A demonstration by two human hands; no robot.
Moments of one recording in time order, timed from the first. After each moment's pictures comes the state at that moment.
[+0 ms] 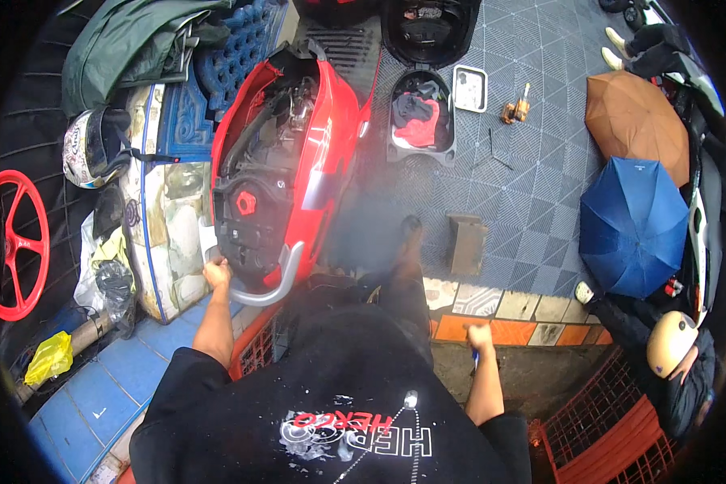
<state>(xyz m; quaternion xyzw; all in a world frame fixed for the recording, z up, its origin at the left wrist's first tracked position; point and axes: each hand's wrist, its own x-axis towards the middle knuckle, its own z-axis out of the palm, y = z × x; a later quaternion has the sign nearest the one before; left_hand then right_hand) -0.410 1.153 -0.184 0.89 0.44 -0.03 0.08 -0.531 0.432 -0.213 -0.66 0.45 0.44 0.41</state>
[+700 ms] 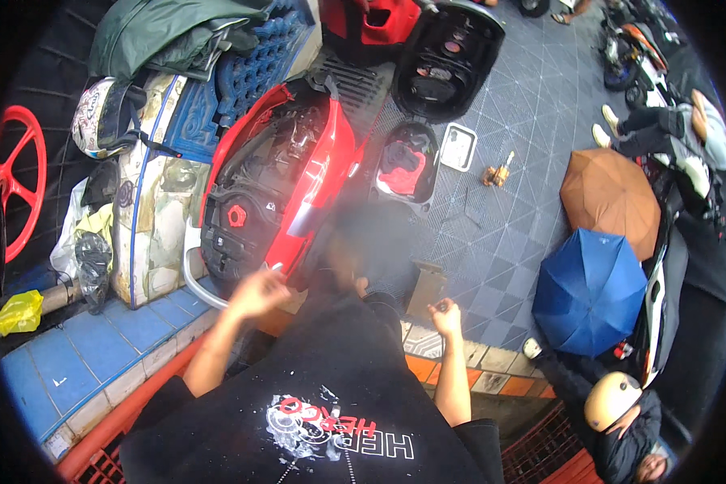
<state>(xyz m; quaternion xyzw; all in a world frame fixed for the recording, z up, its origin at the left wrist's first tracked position) -0.332 0.924 -0.034 0.84 0.11 -0.28 0.44 -0.358 0.423 -0.217 -0.85 0.20 0.27 0.40</state>
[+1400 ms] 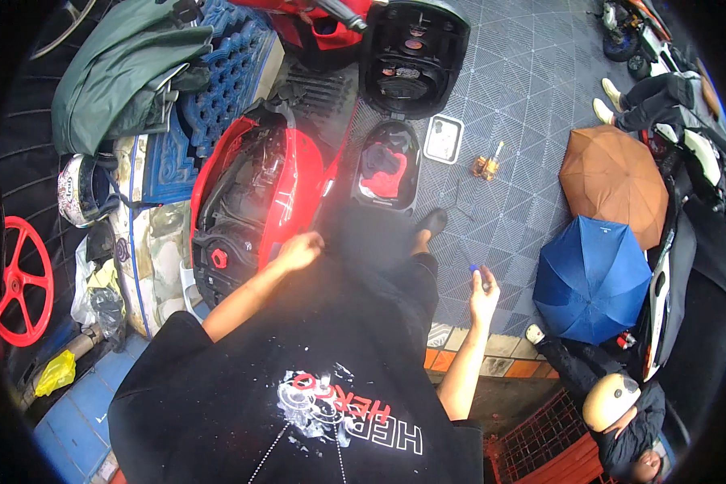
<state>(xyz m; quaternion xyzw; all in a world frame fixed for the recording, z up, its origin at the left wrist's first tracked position) -0.115 0.807 -0.133 0.87 0.07 -0.37 0.33 -0.169 0.348 -0.134 -0.76 0.36 0.07 0.54</state>
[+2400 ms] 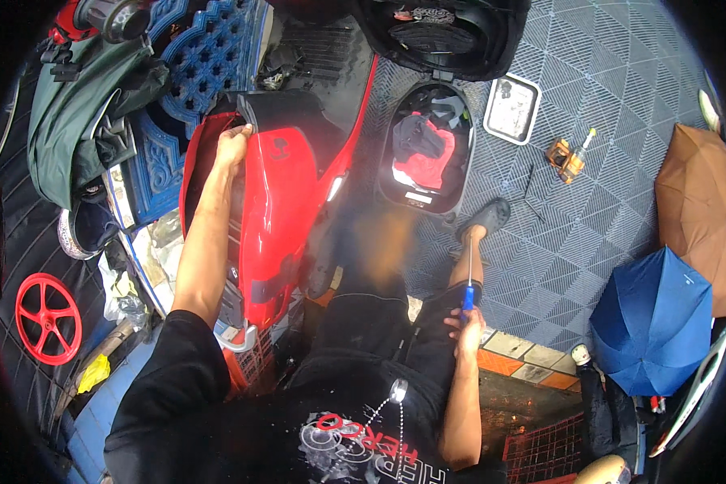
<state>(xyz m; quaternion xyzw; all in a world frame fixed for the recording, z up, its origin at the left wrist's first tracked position) 0.147 0.959 -0.324 0.80 0.41 -0.11 0.42 -0.145 0.381 -0.320 -0.46 0.56 0.33 0.61</state>
